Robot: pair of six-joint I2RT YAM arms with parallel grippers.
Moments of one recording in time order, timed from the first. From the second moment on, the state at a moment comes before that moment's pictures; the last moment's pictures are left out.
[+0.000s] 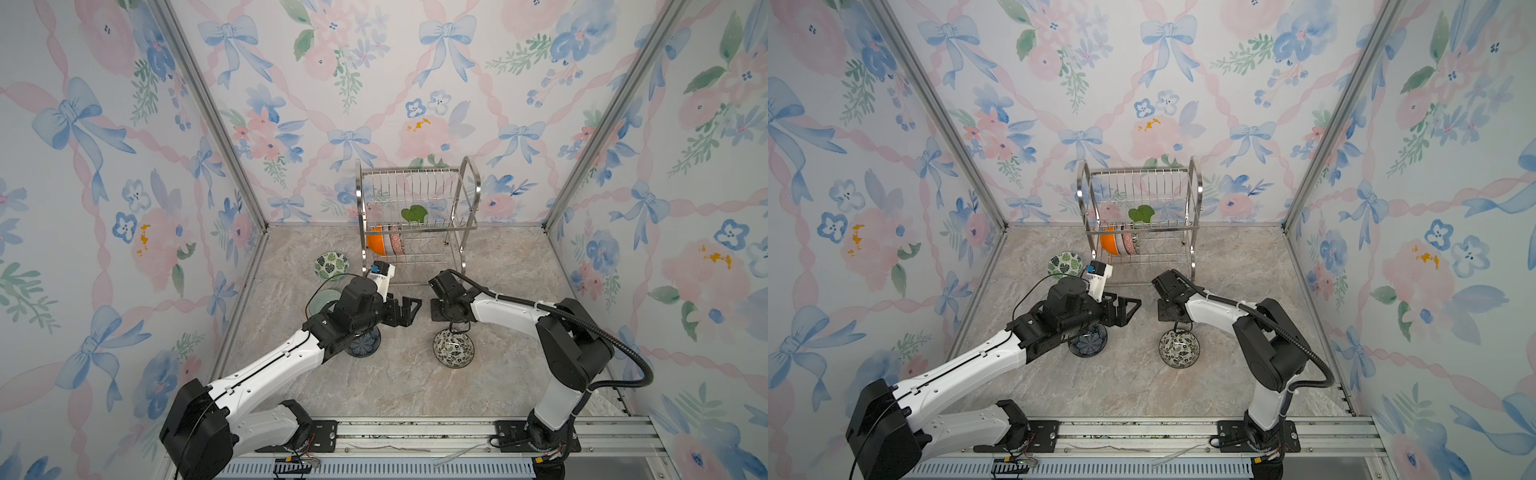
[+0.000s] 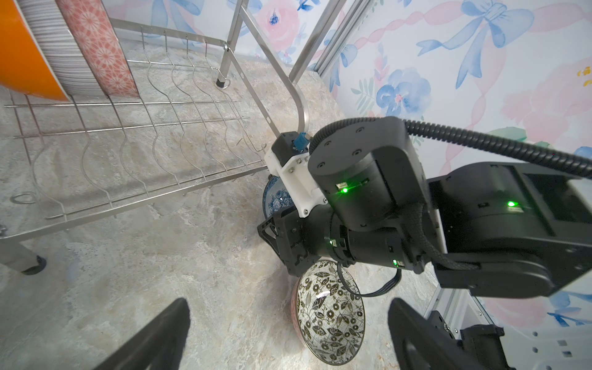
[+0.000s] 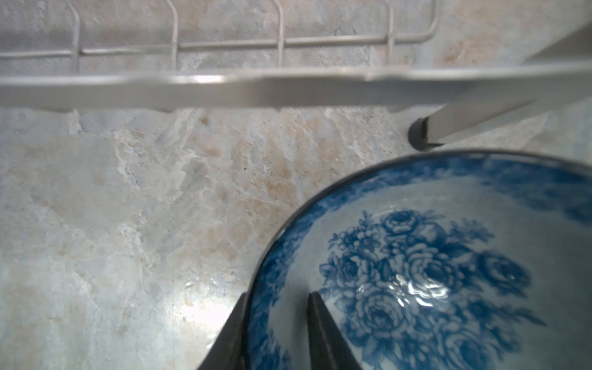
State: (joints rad) left arm -0.73 1.16 0.82 -0.10 0.13 -0.51; right arm 0.65 1.78 1.08 -0.44 0.20 0.53
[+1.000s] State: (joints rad) left arm -0.73 1.16 0.82 -0.10 0.13 -0.50; right arm 0.63 1.79 1.10 -0.59 0.22 0.48
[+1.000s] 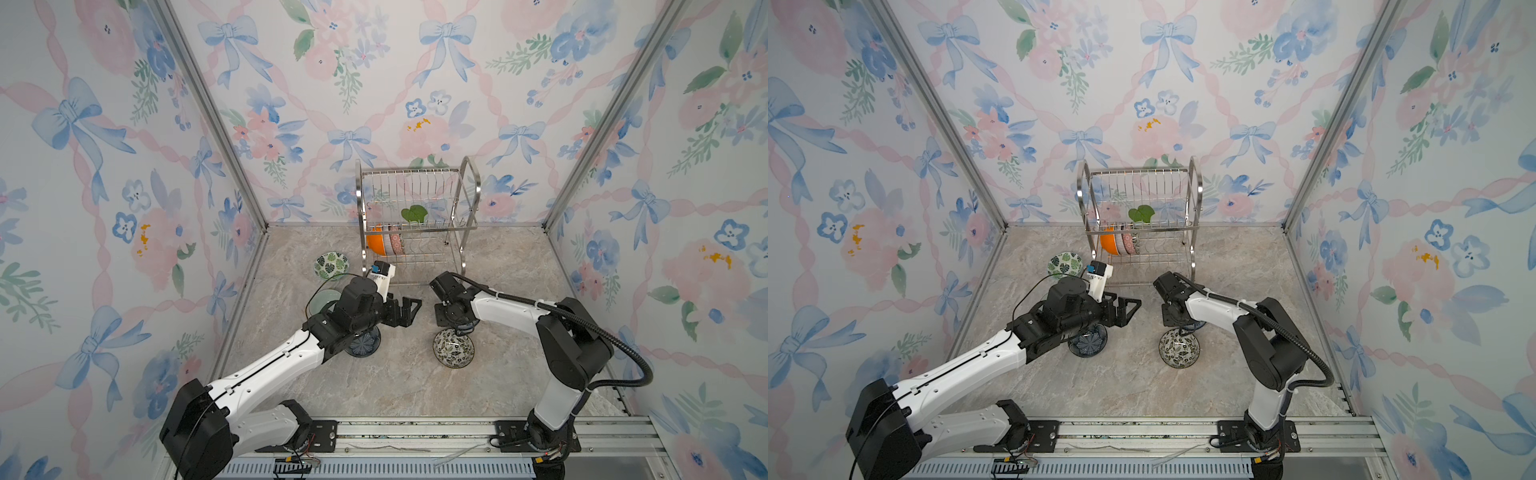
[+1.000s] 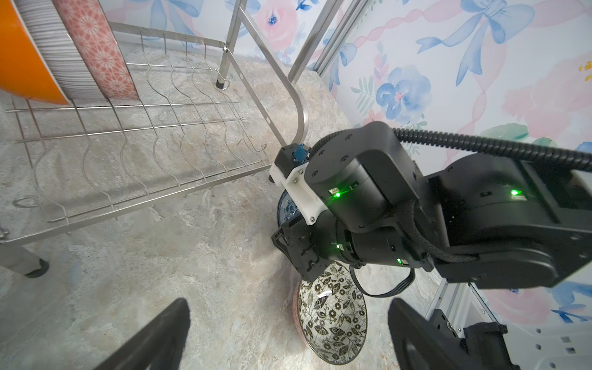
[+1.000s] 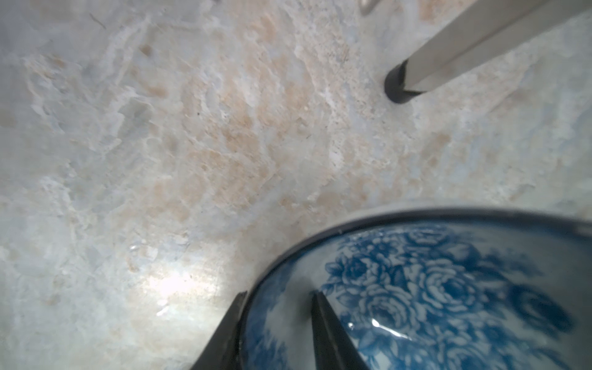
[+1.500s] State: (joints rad) left arm -0.73 1.16 0.82 -0.10 0.13 -0.50; right arm 0.62 1.78 1.12 -0.65 0.28 0.45
